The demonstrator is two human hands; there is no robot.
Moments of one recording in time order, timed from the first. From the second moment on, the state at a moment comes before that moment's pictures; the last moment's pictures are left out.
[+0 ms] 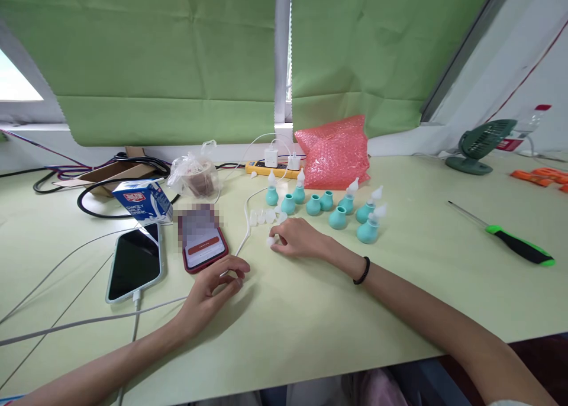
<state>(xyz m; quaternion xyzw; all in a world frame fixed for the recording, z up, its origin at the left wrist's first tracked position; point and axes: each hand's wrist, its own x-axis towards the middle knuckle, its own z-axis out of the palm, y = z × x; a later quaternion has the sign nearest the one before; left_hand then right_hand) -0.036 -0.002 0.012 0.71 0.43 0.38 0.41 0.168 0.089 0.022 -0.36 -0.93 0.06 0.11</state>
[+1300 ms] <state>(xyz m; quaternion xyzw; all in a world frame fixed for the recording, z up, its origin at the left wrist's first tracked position) -0.034 0.001 -0.007 0.68 0.46 0.40 0.42 0.188 0.073 0.000 -0.41 -0.88 0.06 0.24</state>
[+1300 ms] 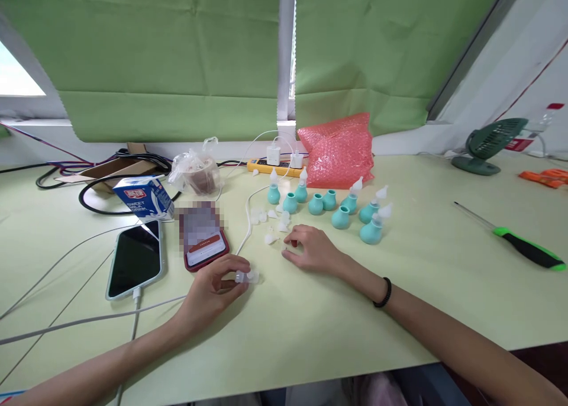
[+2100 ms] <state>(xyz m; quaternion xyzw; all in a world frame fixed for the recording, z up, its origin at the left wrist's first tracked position) -0.036 0.004 -0.002 0.80 0.44 0.33 0.26 0.148 0.023 -0.013 -0.27 -0.86 0.19 0.39</state>
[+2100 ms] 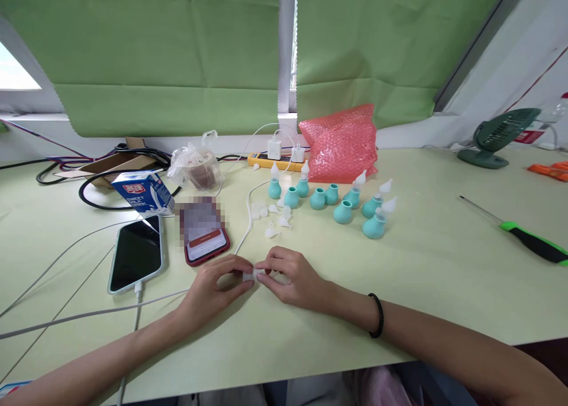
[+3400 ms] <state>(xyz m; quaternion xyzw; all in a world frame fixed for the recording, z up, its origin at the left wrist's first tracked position) -0.037 0.003 -0.004 0.81 0.40 0.35 0.26 0.149 0.021 -0.011 -0.26 -0.86 0.16 0.42</state>
